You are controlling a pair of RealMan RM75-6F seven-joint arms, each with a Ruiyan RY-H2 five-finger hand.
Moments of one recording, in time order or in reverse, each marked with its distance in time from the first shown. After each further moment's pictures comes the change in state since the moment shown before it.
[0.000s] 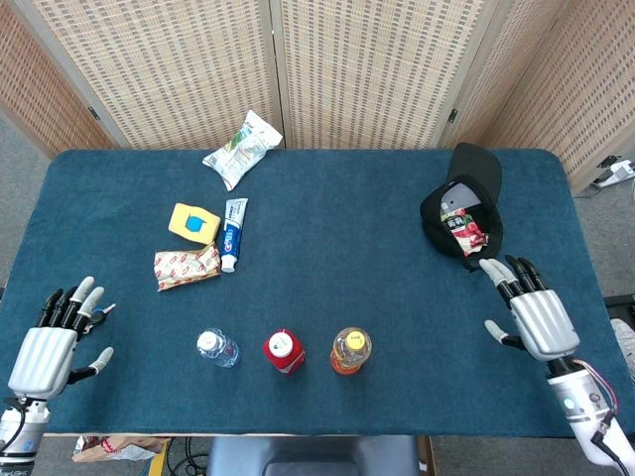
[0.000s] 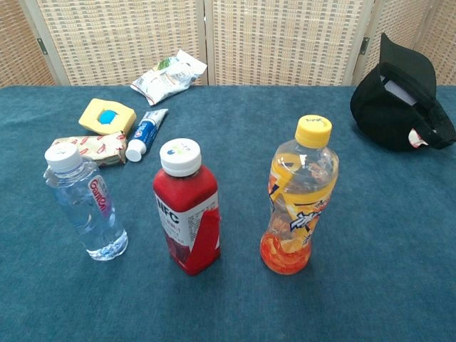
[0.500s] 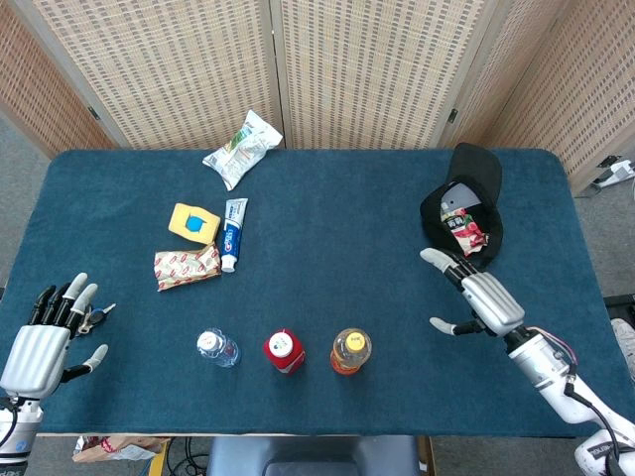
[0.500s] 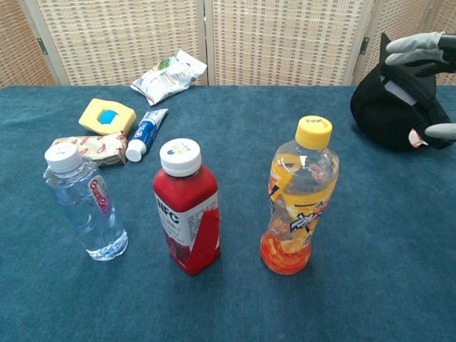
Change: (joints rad) left arm 0.004 0.031 -0.011 -0.016 0.001 0.014 -0.009; right arm 0.235 0.038 -0.014 0.004 -0.069 -0.205 0.542
